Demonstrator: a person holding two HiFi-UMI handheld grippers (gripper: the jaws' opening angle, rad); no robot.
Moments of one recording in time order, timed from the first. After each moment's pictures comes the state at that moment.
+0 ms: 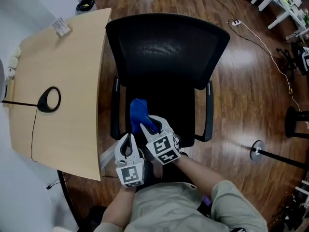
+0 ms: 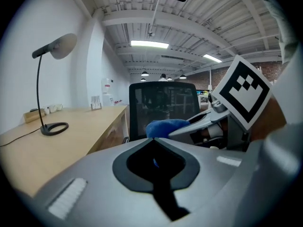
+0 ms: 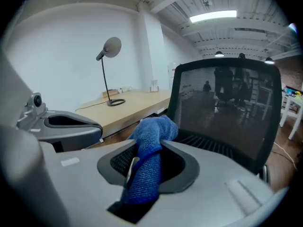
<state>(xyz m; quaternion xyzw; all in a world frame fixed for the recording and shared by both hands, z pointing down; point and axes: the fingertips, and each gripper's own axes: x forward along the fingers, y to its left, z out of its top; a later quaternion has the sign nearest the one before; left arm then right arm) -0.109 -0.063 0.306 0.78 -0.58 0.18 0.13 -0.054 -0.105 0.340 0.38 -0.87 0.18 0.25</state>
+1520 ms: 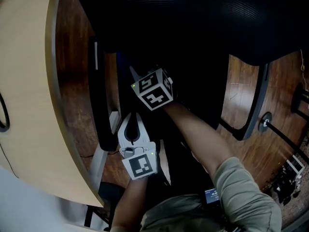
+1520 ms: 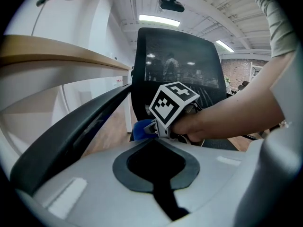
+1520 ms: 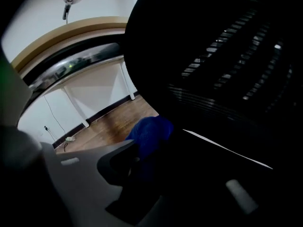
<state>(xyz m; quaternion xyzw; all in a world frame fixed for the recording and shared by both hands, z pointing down) -0.143 -0.140 0.571 0.75 -0.58 0.23 0.23 -0.126 -0.280 0.671 0.37 -0.83 0.26 0.33</state>
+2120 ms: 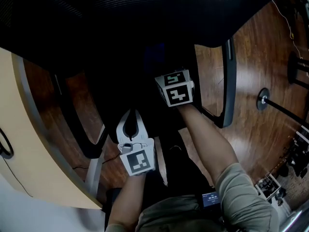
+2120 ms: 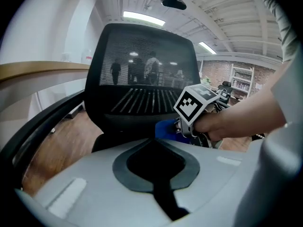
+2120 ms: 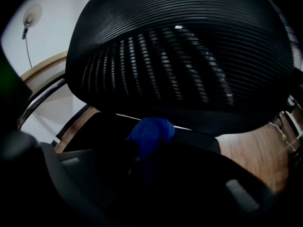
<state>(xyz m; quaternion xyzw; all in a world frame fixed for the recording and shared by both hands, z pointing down) -0.005 -0.134 0.560 0.81 -0.49 0.24 0.22 0.132 -0.234 0.662 0.55 -0.70 0.33 0.32</state>
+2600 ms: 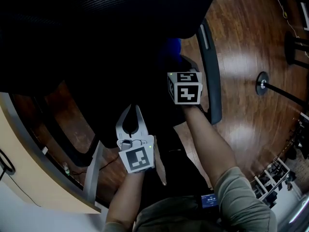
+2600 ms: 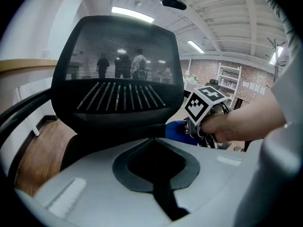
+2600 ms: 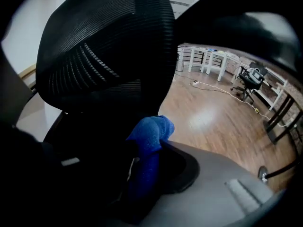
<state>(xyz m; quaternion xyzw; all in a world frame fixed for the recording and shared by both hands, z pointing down) 0.081 -0.122 0.576 0.84 -0.42 0.25 0.22 0.272 -0.173 0.673 0.67 -0.57 0.38 0.29</state>
